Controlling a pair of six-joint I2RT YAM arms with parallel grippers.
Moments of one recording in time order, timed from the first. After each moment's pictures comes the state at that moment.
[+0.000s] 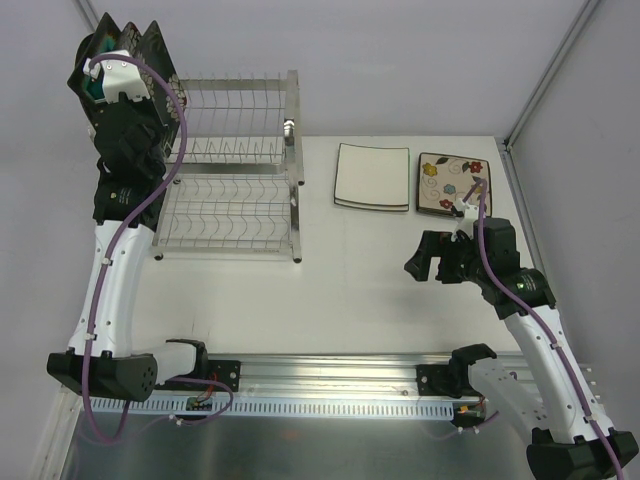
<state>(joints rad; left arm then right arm) -0.08 1.21 1.51 -0.17 -0.45 0.08 0.26 0.77 0.86 -0.82 -0.23 0.27</state>
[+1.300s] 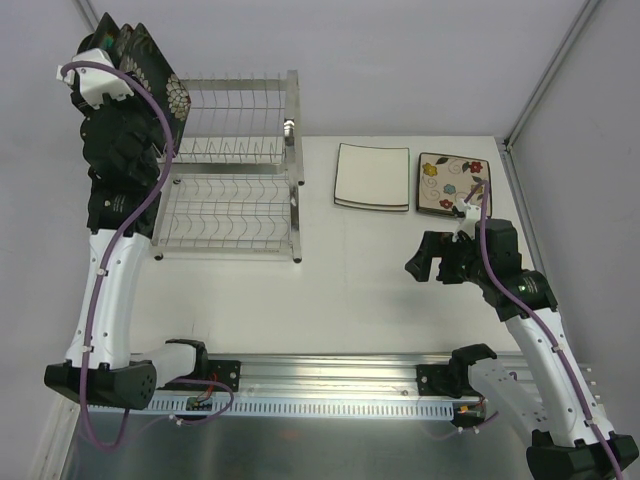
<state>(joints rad) -0.07 1.17 1.50 -0.10 -0.48 -0.02 0.26 0.75 0.86 -0.82 -0.23 0.27</state>
